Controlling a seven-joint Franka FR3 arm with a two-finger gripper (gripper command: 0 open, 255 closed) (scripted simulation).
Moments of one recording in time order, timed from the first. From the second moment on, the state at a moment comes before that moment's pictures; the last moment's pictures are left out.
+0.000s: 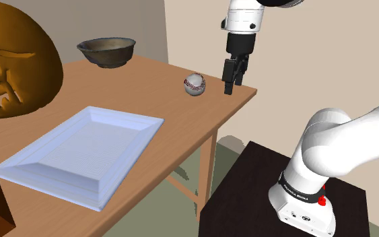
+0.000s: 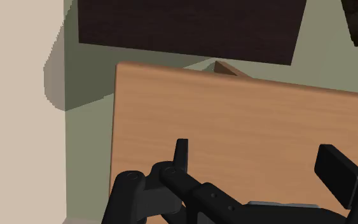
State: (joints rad) arm 0.00 -0.83 0.06 -2.41 0.10 1.55 -0.05
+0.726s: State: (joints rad) arm 0.06 -0.62 0.15 -2.16 0.13 1.61 -0.04
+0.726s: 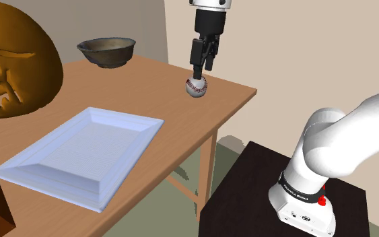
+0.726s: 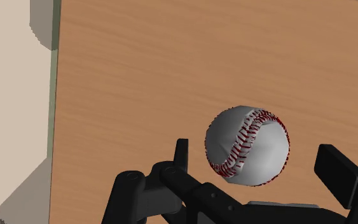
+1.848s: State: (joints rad) arm 0.06 -0.61 0.17 -2.24 0.14 1.71 -0.04
